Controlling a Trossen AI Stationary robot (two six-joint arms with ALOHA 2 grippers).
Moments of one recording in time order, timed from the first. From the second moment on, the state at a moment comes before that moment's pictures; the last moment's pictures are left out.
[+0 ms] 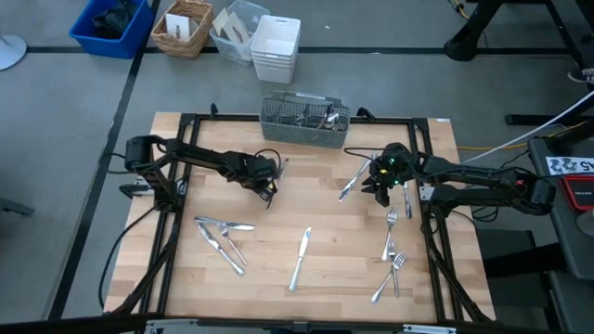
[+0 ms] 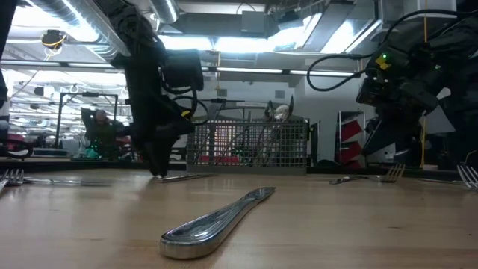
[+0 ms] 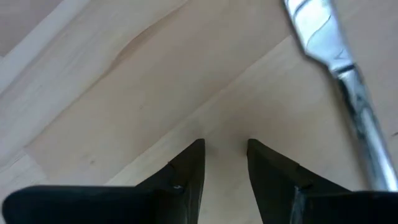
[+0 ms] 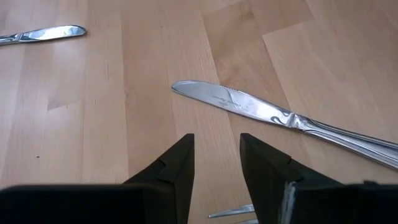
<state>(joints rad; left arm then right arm) 0.20 1.68 0.88 -0.56 -0.25 -0.66 -0.52 0.99 0.35 -0.23 -0.43 -0.11</state>
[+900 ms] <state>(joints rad) 0.17 1.65 0.88 -0.28 -0.10 -0.75 -0.52 0.99 0.35 -0.23 -0.43 -0.11</state>
